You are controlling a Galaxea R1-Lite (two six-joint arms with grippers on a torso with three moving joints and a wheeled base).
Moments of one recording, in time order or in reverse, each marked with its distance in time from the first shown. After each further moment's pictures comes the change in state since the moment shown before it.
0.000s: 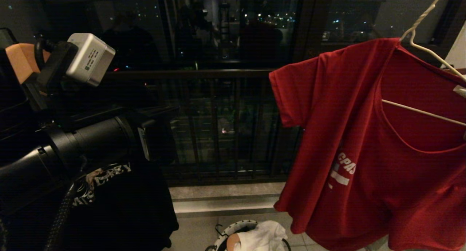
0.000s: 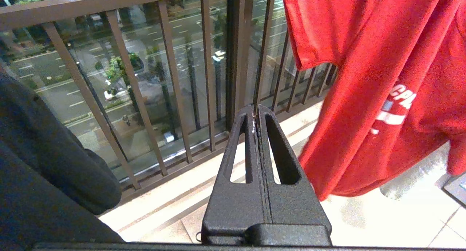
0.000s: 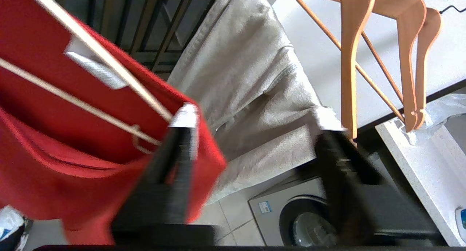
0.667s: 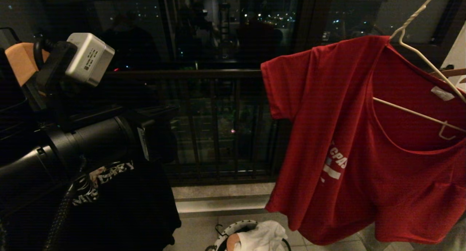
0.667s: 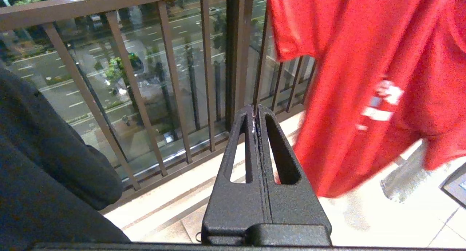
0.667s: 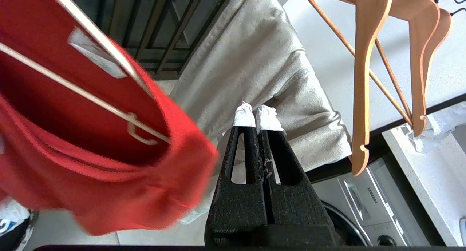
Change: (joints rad) left arm 0.000 -0.001 0.000 0.000 0.000 0.000; right arm 0.000 0.039 -0.029 0.000 0.031 -0.006
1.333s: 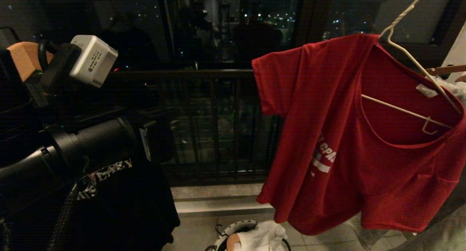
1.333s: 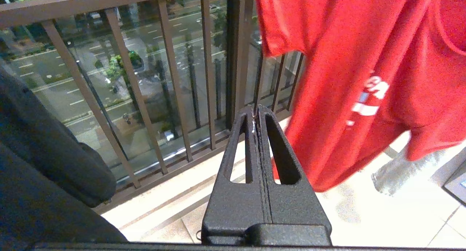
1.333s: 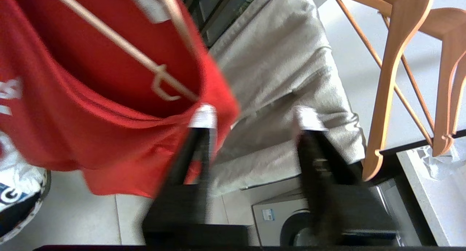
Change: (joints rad) left arm 0.000 0.007 0.001 0.000 0.000 0.000; right arm 0.097 -0.009 0.066 0.009 0.018 0.002
